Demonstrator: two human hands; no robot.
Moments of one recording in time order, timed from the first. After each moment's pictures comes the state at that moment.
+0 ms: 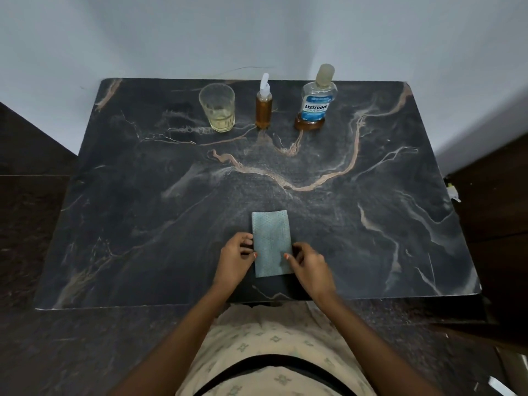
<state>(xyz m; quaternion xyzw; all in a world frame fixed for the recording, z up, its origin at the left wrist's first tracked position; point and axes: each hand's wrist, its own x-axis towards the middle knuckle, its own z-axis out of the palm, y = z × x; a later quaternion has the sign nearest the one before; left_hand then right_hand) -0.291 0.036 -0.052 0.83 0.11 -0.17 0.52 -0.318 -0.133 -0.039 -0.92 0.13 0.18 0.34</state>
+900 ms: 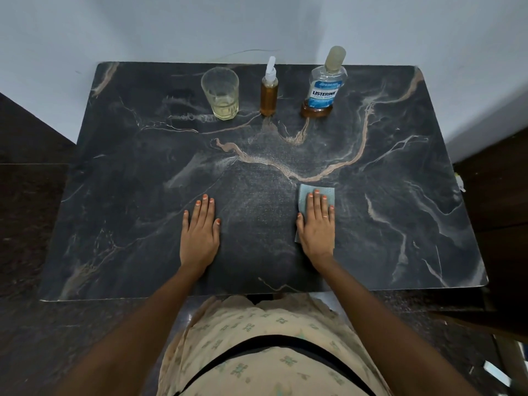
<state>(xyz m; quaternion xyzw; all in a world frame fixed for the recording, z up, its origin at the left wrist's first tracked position) -0.266 0.113 -0.103 0.99 -0.01 -0.06 0.14 -0.262 -0.138 -0.090 -0.99 0.08 0.07 0.13</state>
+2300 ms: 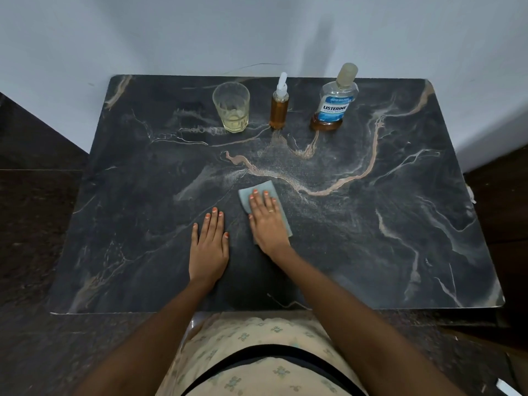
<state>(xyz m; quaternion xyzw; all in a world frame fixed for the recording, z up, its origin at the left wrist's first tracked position) -0.264 0.114 -0.104 0.99 -0.01 -0.06 0.13 -0.214 -0.037 -0.081 -0.97 -0.11 0.13 0.14</state>
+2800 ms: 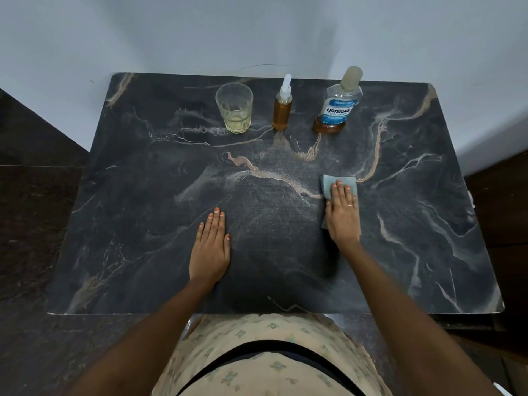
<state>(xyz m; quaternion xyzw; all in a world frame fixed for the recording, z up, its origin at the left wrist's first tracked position) -0.262 0.114 -0.103 0.99 -0.03 -0.06 0.15 -0.198 -0.174 -0.080 -0.99 0.06 0.08 0.10</state>
